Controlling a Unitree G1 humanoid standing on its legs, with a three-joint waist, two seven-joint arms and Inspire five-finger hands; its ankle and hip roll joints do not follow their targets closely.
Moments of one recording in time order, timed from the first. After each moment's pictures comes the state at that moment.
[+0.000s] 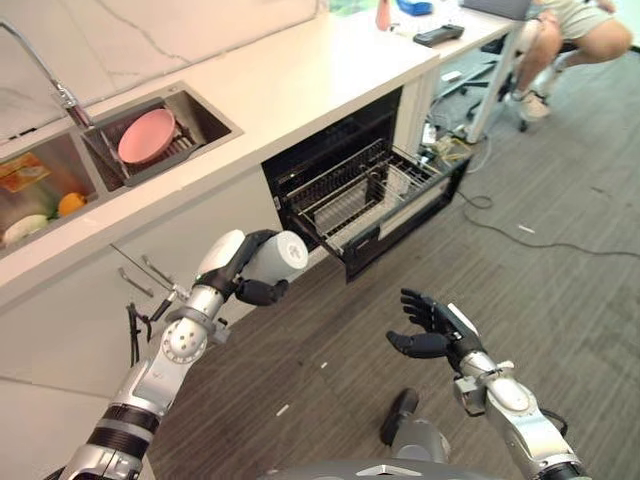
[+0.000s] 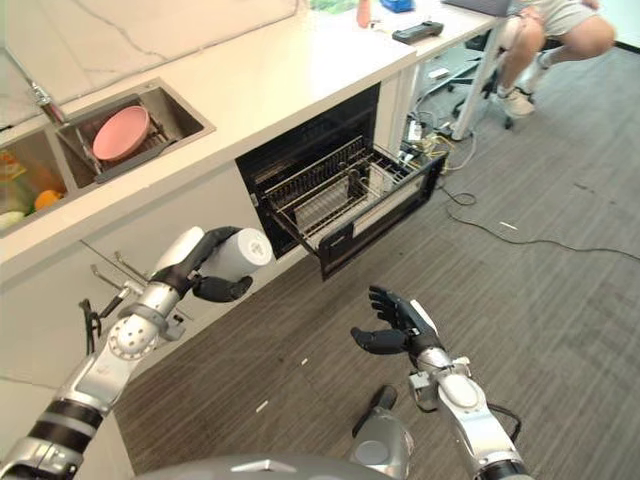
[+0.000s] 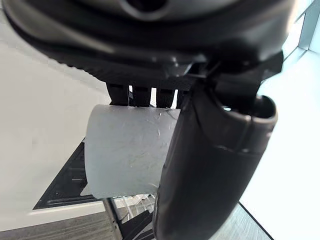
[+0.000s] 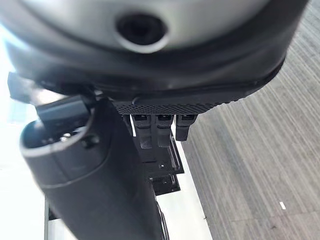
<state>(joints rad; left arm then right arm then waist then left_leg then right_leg) -0.09 0.59 -0.18 0.12 0.28 -0.19 0.02 0.15 -0.44 0.18 0.19 0.31 -0.03 0.09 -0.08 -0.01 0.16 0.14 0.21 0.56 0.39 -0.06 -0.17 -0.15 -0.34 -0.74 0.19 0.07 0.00</state>
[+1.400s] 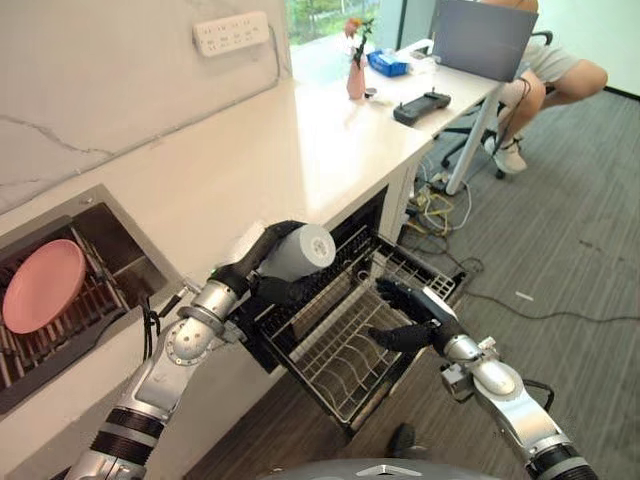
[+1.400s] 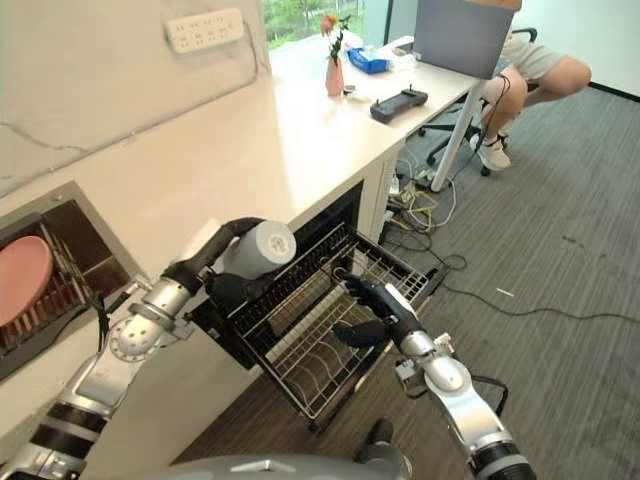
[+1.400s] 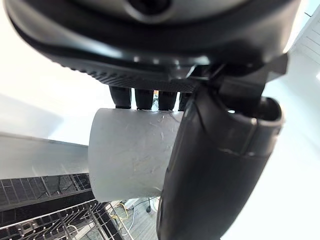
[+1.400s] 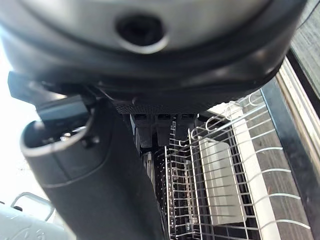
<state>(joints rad) -0.05 0.58 -0.17 -0.01 0.21 -0.25 -0.02 0.07 -0.47 0.28 0.14 0.20 -0.05 0.14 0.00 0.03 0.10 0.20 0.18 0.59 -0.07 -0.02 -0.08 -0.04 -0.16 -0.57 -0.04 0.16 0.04</state>
